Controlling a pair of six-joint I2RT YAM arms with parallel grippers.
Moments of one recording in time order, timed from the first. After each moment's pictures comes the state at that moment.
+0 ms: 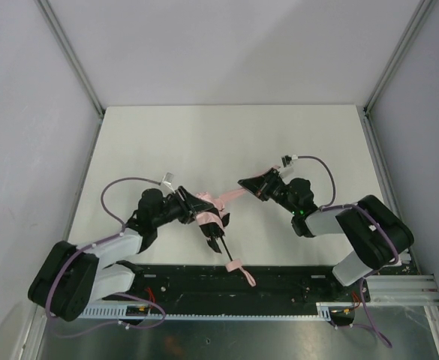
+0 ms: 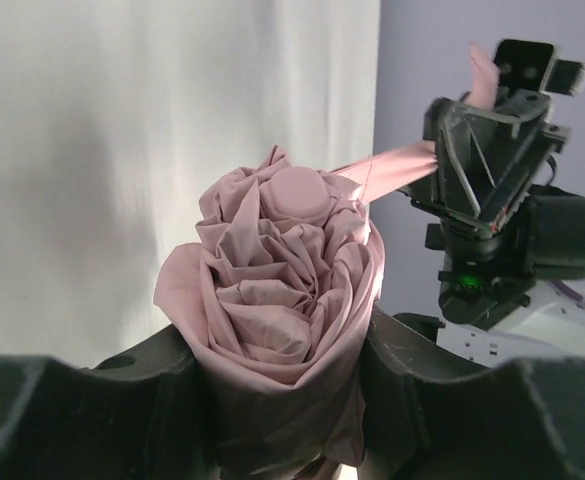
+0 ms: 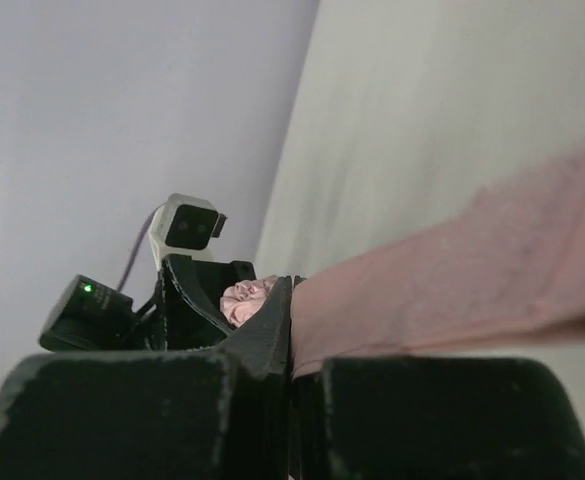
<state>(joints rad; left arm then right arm) -0.41 1.13 0.26 0.53 0.48 -1.15 0.55 1.56 0.44 1.12 -0.27 1.17</state>
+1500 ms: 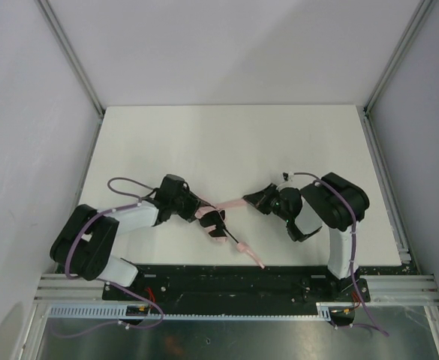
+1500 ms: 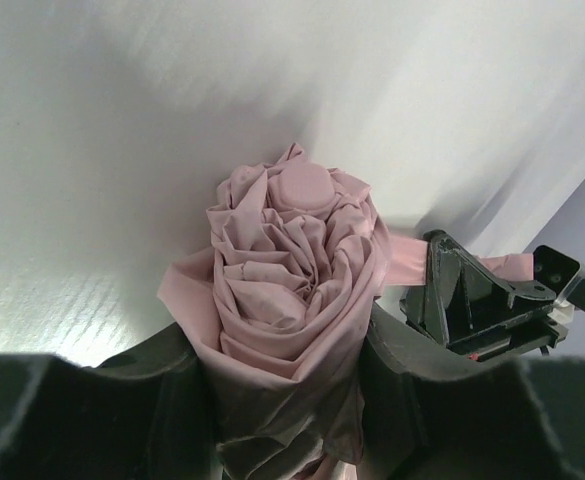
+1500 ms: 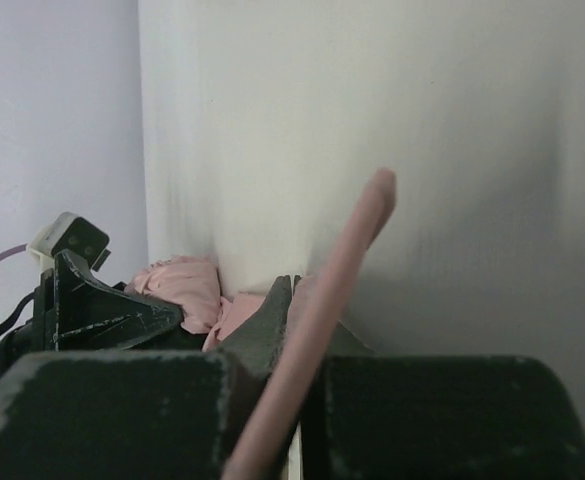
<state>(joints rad) -0.46 1.45 0.54 0.01 0.14 -1.35 0.53 2.00 0.43 1.28 -0.17 1.16</state>
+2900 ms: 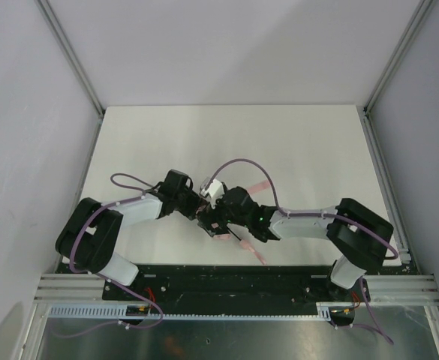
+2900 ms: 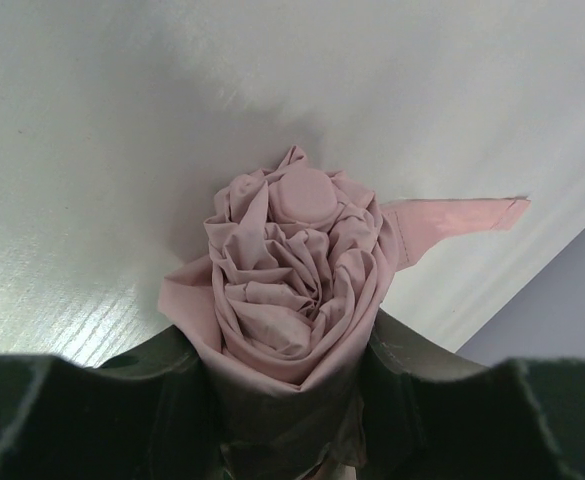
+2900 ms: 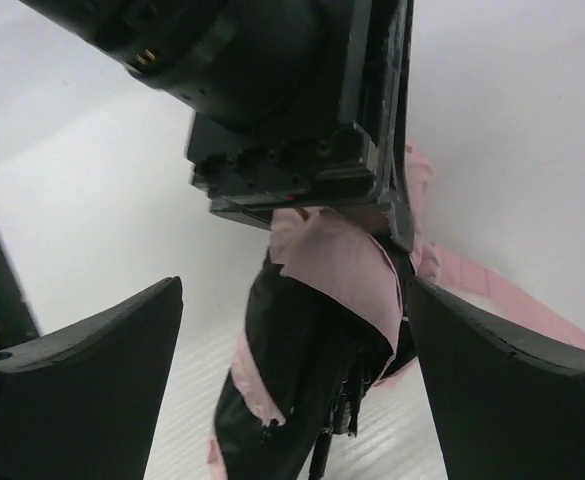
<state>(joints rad) -0.47 1.52 0.65 -0.12 0.13 -1.38 1.04 1.62 0.83 0.36 -0.02 0.06</state>
